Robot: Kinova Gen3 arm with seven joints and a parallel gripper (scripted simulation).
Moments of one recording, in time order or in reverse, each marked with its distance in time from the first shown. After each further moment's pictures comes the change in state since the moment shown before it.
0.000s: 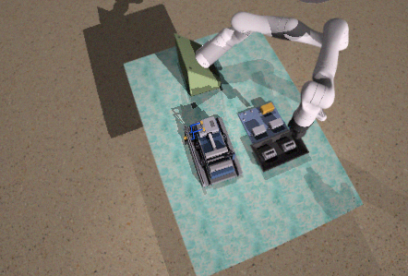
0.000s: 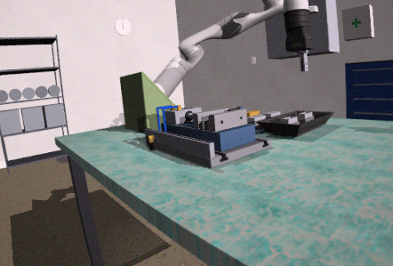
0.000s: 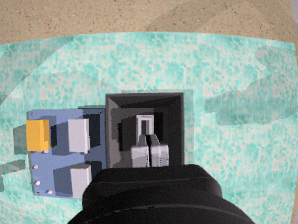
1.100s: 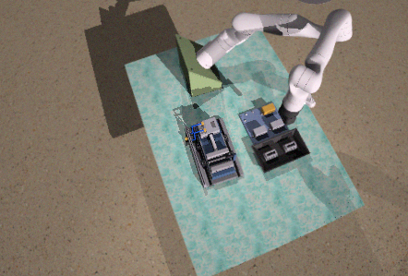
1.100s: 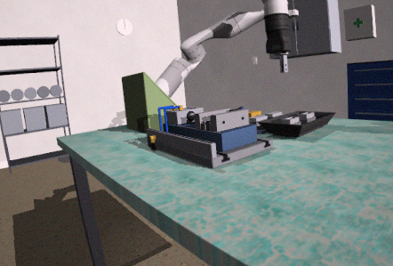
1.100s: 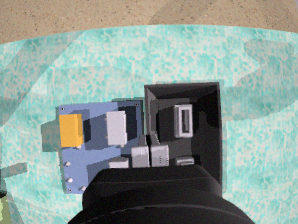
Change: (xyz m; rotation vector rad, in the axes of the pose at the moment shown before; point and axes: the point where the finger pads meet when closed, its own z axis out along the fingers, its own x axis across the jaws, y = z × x) arm -0.072 0.012 -0.002 -0.010 -0.008 0.035
